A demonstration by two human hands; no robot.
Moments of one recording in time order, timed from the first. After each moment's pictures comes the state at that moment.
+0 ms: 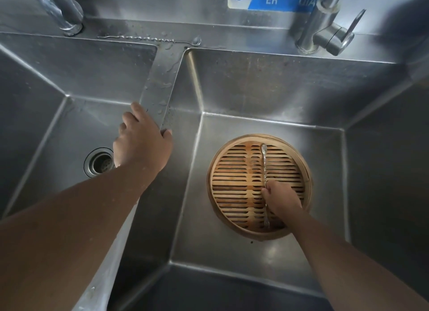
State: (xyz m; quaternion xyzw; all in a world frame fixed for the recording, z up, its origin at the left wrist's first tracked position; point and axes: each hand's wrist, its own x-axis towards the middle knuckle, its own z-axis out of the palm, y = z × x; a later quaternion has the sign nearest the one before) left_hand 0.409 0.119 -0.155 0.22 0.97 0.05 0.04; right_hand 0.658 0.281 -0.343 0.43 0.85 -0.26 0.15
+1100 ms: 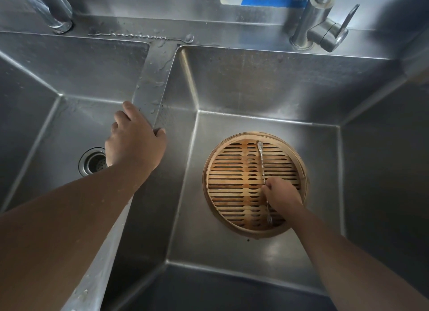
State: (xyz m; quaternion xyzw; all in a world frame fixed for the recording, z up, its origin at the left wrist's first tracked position) left_hand 0.406 0.120 -0.157 0.21 0.97 0.05 0.03; right_hand 0.663 0.292 -0.338 0.44 0.84 -0.27 0.16
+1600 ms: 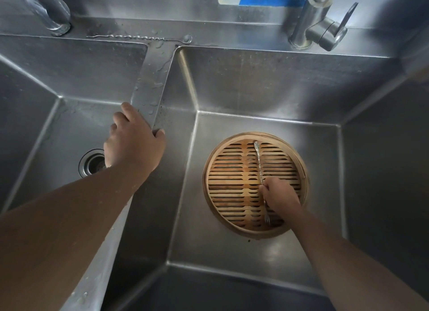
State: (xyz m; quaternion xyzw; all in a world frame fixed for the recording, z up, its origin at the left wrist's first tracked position) left_hand 0.404 0.121 -0.160 0.21 0.98 0.05 0.02; right_hand 0.661 0.289 -0.343 0.43 0.85 -0.28 0.16
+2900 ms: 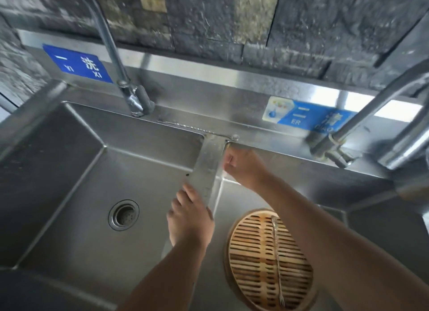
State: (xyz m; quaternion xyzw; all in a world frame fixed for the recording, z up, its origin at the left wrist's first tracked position) left_hand 0.405 0.121 -0.142 0.21 0.97 0.00 0.09; right_hand 0.403 0.309 -0.105 0.23 0.92 -0.32 -0.01
